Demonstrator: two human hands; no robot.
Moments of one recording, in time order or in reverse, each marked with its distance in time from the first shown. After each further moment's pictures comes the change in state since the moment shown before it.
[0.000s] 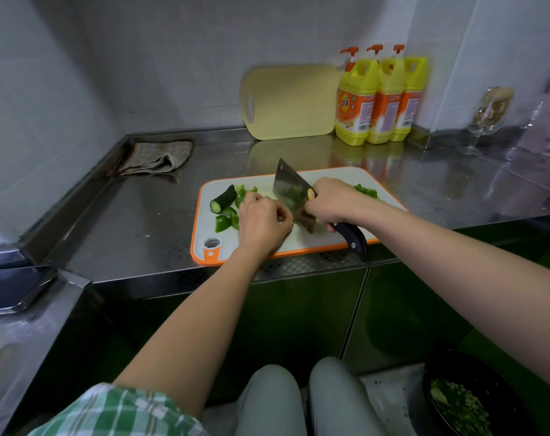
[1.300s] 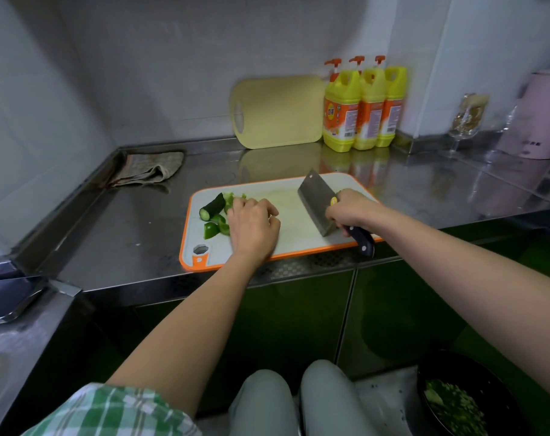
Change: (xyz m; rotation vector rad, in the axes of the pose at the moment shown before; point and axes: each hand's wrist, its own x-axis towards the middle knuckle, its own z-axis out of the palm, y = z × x) left_hand -0.003 0.012 0.002 0.117 0.056 0.017; right_hand 0.011 0.066 -0.002 0.318 0.051 0.200
